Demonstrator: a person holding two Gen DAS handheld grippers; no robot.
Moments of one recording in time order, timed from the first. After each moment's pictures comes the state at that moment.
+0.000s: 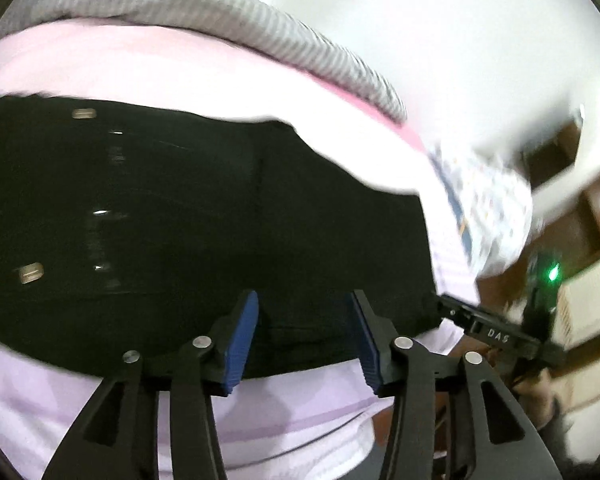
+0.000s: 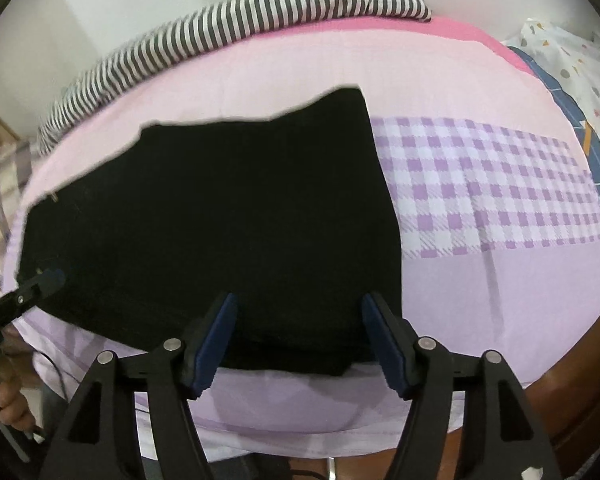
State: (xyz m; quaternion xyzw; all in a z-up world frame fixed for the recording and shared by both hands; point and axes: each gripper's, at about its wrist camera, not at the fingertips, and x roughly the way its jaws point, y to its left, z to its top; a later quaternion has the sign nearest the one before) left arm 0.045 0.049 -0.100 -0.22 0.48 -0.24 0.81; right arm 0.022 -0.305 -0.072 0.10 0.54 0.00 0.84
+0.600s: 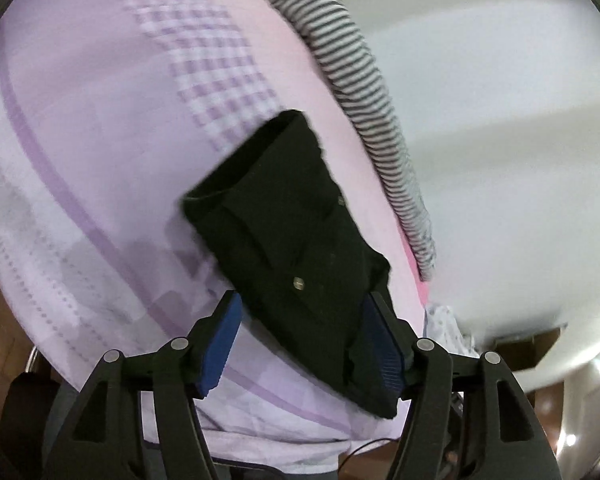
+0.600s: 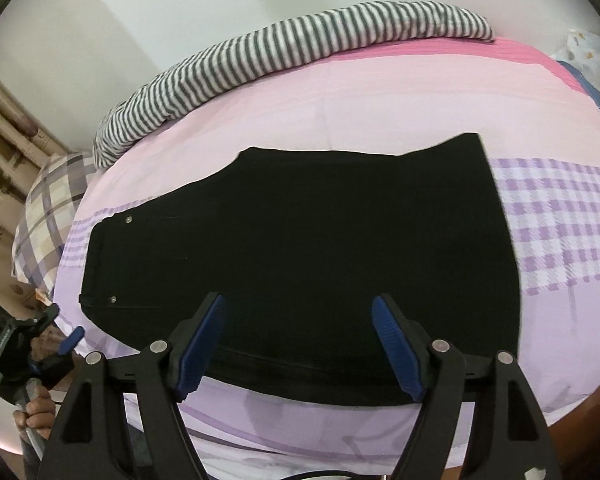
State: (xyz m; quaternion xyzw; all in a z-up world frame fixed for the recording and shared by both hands) left arm -0.011 0.243 -0.132 -0.49 0.41 -0.08 0.76; right arm 0.045 -0.238 -0.053 0.14 0.51 0.08 0.84
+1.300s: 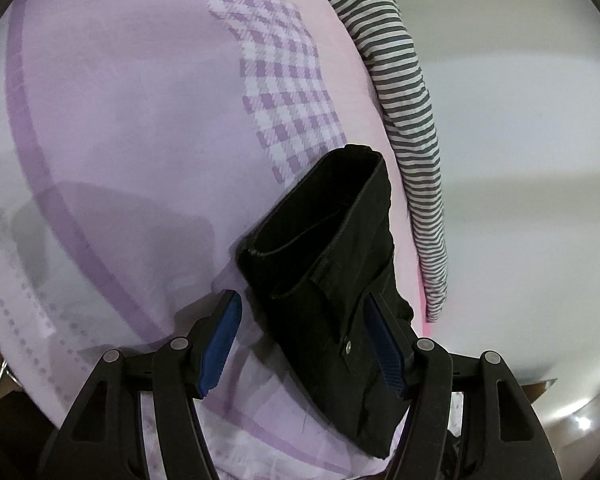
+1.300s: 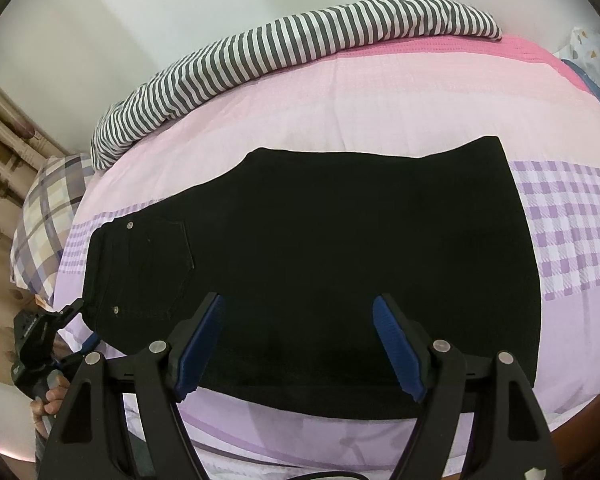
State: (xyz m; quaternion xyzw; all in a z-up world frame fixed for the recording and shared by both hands) left arm 0.005 0.275 -0.176 -0.54 0.39 -0.03 0.74; right arm 0.056 -0.225 -0.055 0.14 0.52 0.08 0.84
